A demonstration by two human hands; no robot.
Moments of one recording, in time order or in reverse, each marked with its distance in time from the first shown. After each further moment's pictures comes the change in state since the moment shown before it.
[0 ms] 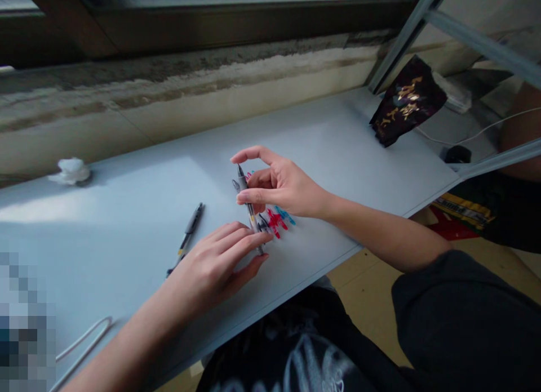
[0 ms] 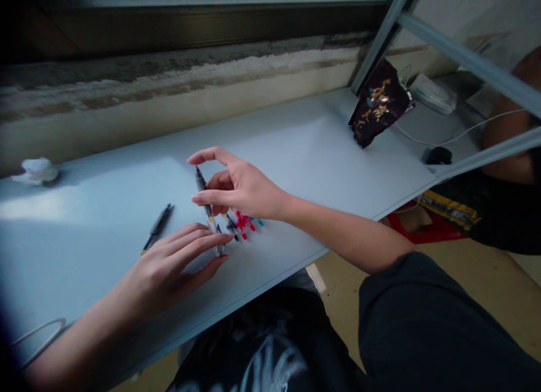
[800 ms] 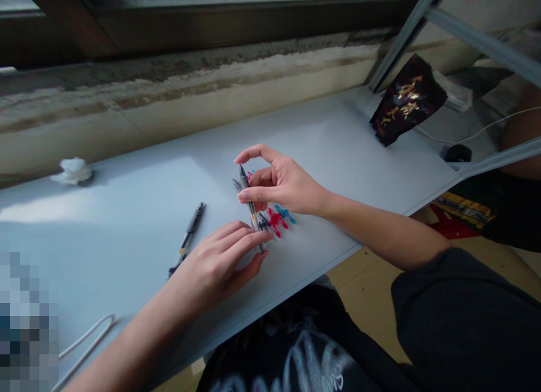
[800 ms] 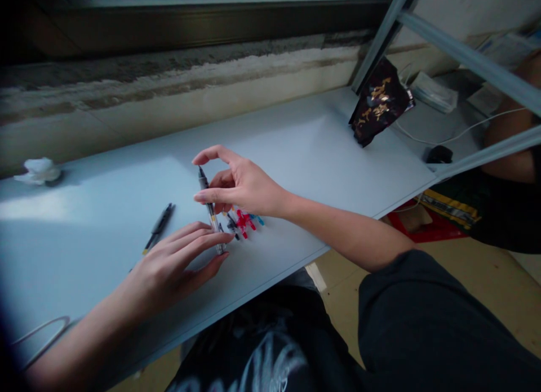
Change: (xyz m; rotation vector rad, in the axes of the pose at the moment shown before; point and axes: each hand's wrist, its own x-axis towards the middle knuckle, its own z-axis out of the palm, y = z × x) left_hand 0.001 0.001 0.002 -0.048 0.016 -0.022; right_hand 0.003 0.003 -0.003 -0.026 0.009 0.028
